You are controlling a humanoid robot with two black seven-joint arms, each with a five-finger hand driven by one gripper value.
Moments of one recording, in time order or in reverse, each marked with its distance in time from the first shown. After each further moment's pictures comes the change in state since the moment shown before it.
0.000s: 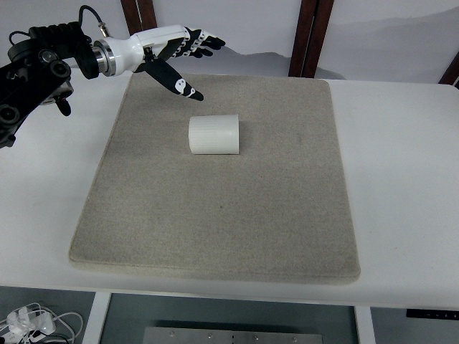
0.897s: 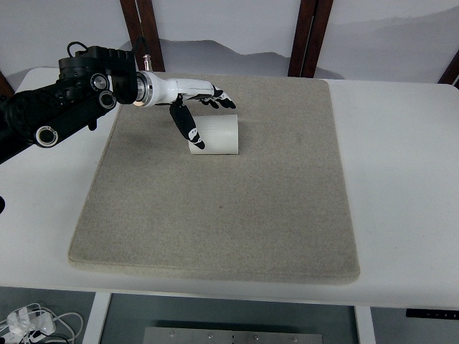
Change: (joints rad) left arm -0.074 -0.060 0.246 -0.065 0.134 0.026 0.177; right arm 0.000 0.000 0.000 0.000 0.000 0.000 0.000
